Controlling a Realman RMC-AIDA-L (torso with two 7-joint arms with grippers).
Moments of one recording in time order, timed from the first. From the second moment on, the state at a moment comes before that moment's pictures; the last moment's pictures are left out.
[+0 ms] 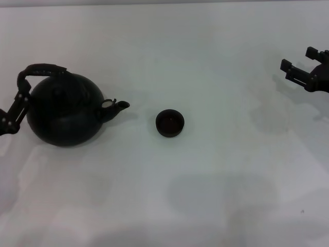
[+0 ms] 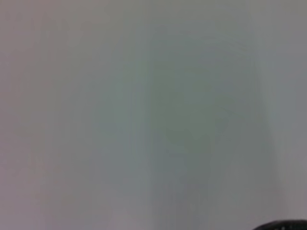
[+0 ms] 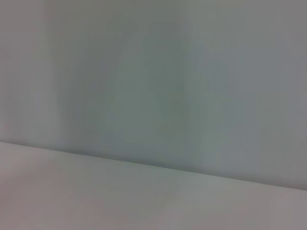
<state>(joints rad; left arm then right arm) -0.19 -2.08 0.77 0.02 1.01 1.57 -0.23 0.42 2.01 -0.52 -0.24 1.51 1.14 -2.28</state>
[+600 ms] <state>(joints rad) -0.23 -2.08 0.77 0.02 1.02 1.43 -0.32 0.43 2.01 -0.52 -0.23 1.51 1.13 -2.28</state>
